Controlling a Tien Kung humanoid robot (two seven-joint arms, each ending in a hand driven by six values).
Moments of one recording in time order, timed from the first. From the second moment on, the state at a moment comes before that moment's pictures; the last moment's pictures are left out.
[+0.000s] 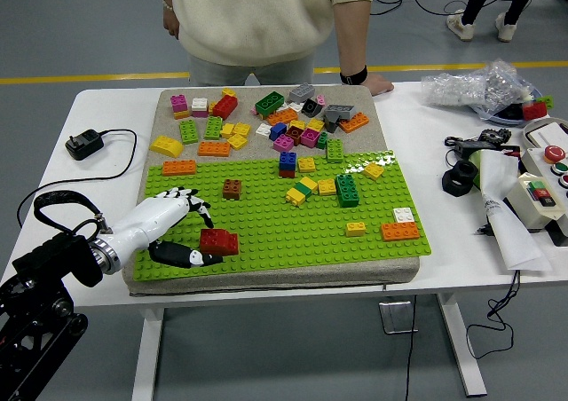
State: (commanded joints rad) left arm -0.19 0.28 -1.20 -1.48 2.20 -0.23 -0.03; right arm 0.07 -0.12 1.54 0.18 -1.58 0.04 -0.06
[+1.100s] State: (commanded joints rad) left arm -0.29 0.28 -1.18 -1.29 2.18 -0.22 -0.05; right arm 0.07 -0.13 1.54 0.18 -1.57 0.04 -0.06
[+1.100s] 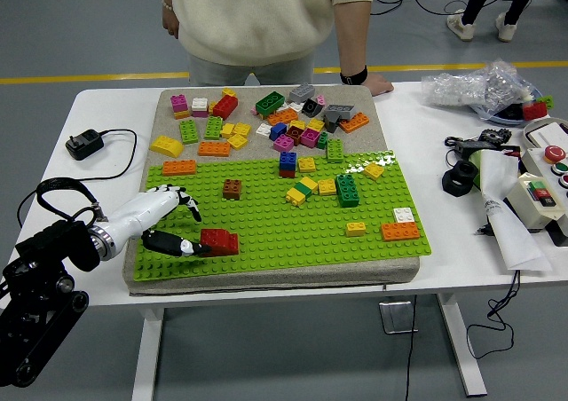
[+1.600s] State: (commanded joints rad) left arm -0.25 0.29 -1.18 -1.33 2.17 -0.25 -0.05; right arm 0.07 -0.13 1.54 0.18 -1.57 0.04 -0.06
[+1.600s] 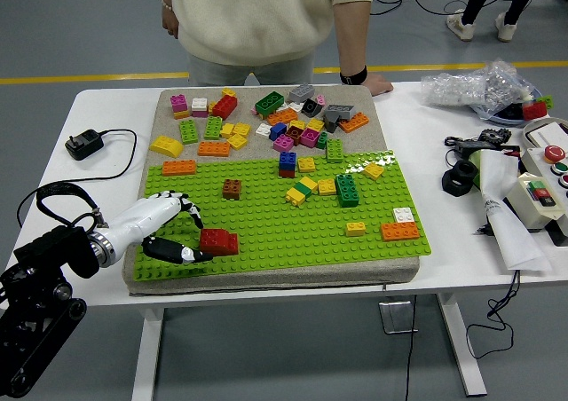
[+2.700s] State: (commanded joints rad) left arm -0.21 0.30 -1.22 -1.42 2.17 -0.21 -0.04; right arm 0.07 -0.13 1.54 0.18 -1.58 0.04 -0.06
